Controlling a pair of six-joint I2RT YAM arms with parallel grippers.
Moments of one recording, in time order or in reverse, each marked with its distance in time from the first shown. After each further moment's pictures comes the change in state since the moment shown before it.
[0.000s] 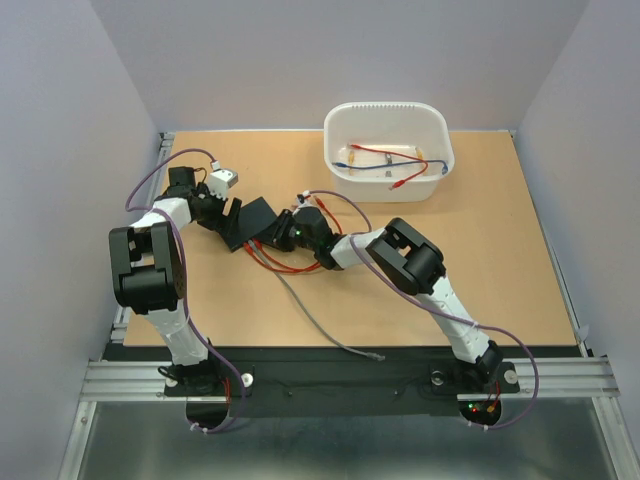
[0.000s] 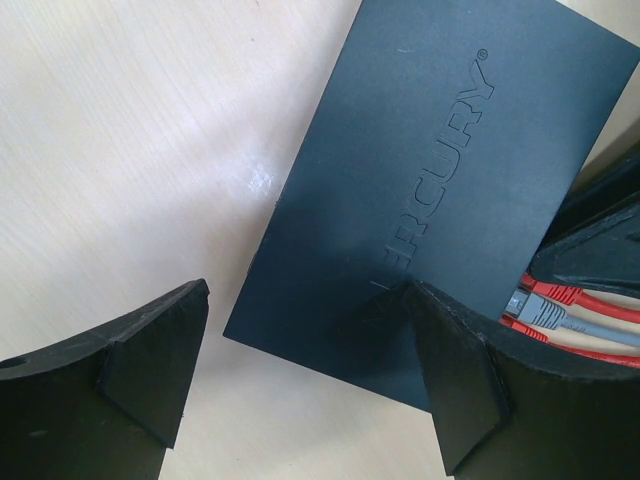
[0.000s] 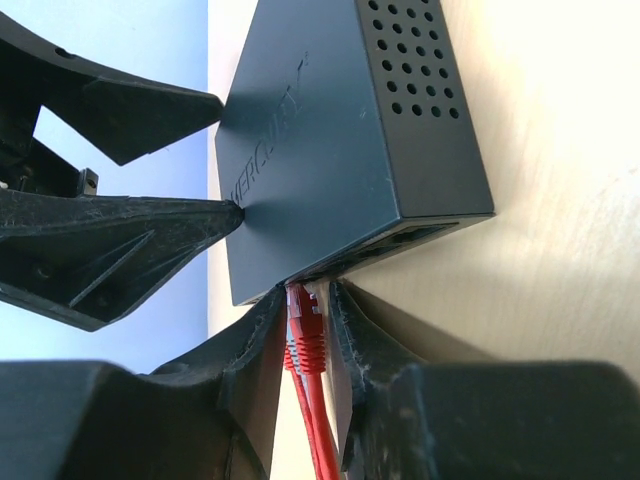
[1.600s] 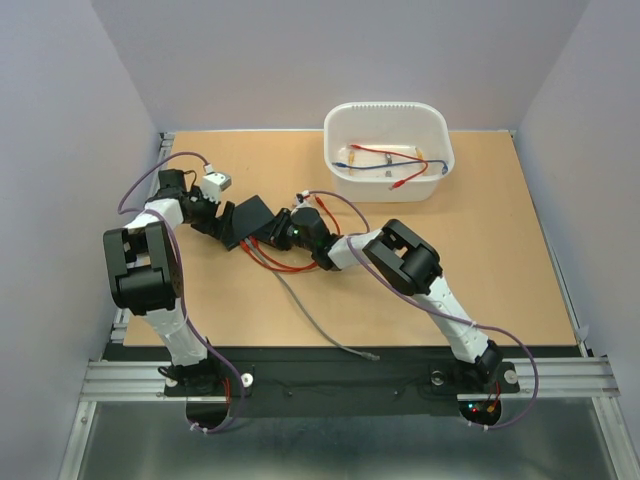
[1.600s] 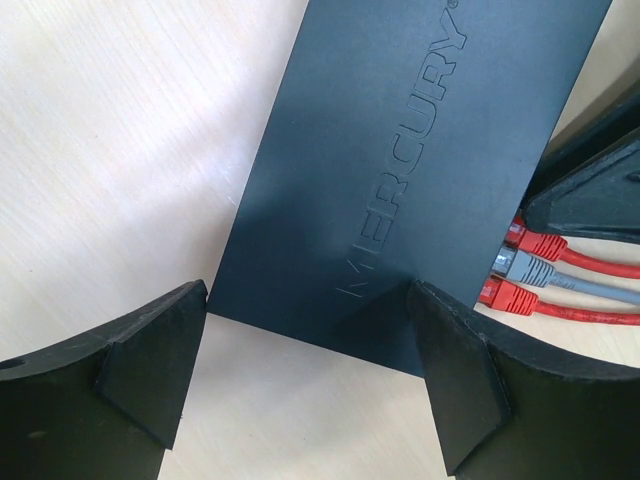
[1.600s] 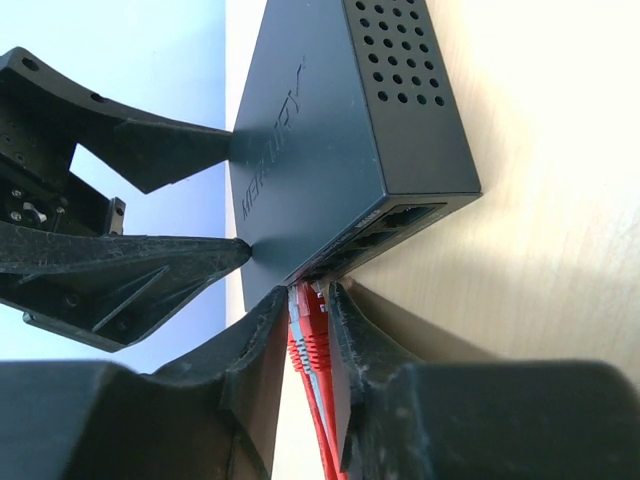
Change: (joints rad) left arm 0.056 0.005 0.002 -0.055 0.066 0.072; right arm 0.010 0.030 0.033 0.030 -0.026 0.054
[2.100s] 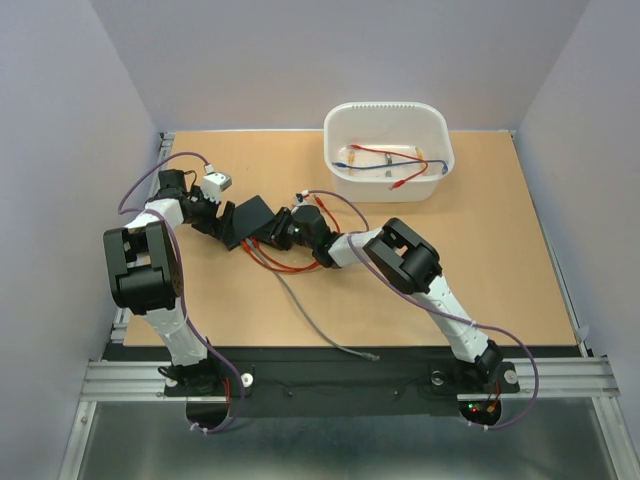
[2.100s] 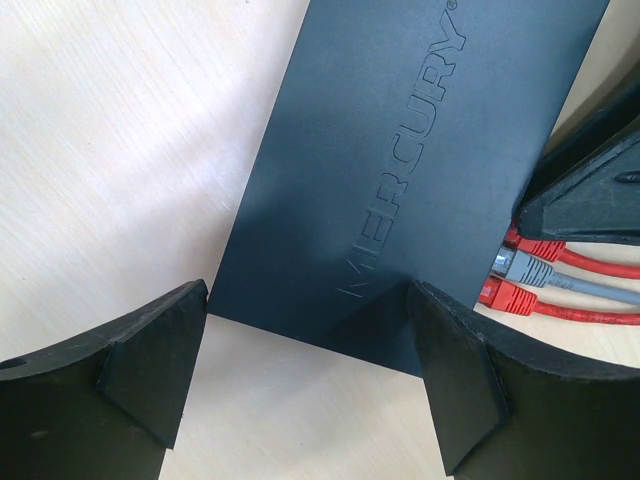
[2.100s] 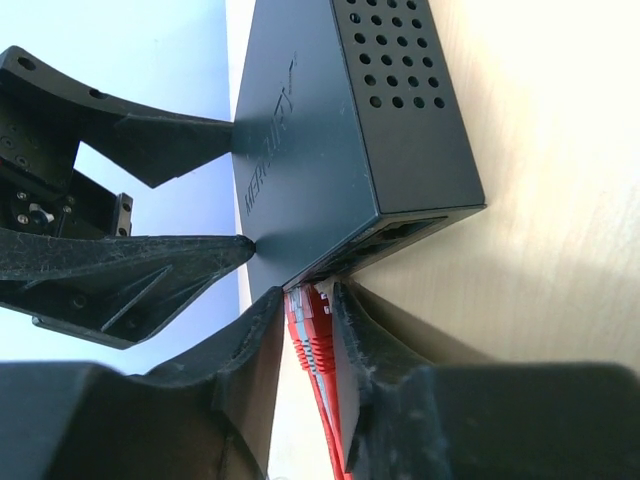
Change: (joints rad) left arm 0.001 0.004 0.000 0.002 0.020 0.000; right arm -0.013 0.017 0.025 -0.014 -0.050 0.043
